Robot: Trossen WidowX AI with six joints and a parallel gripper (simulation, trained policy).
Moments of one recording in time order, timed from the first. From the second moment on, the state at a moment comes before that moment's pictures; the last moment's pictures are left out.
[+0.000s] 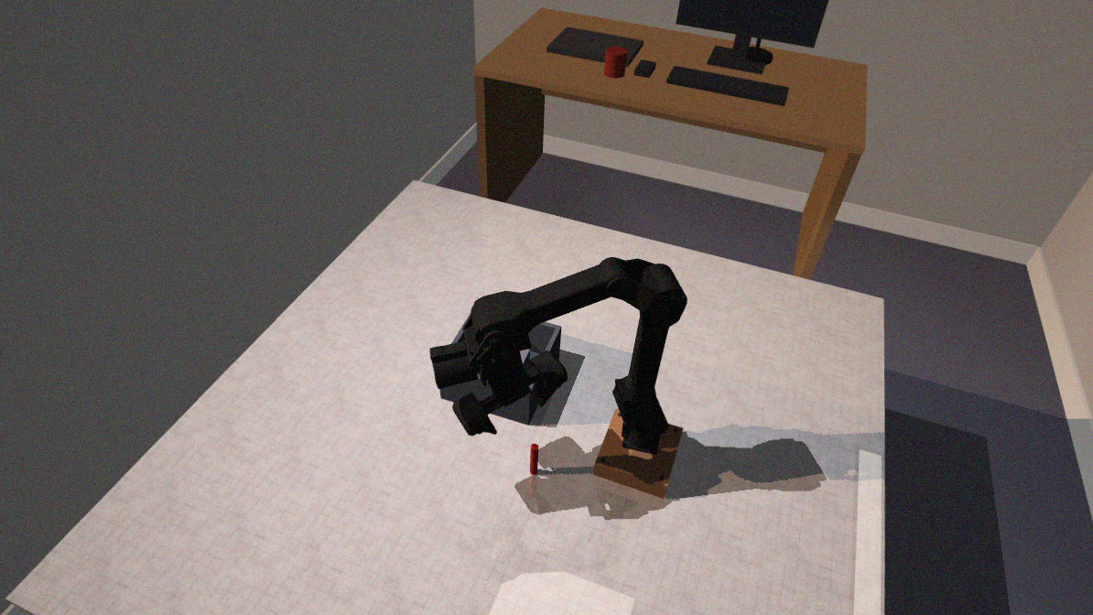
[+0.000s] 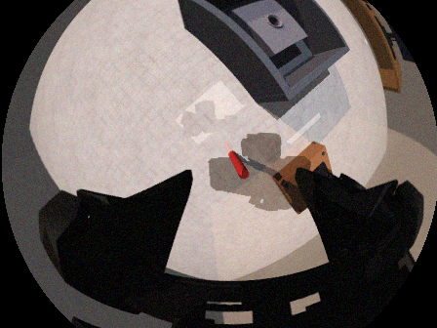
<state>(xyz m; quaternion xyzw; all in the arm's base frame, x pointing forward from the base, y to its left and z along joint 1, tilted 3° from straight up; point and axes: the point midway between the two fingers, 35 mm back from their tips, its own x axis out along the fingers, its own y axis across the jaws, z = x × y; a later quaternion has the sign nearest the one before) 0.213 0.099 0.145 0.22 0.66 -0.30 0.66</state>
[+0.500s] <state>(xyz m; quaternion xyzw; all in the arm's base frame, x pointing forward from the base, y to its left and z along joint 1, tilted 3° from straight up) 0.185 0.112 0.090 0.20 0.65 -0.34 0.65</state>
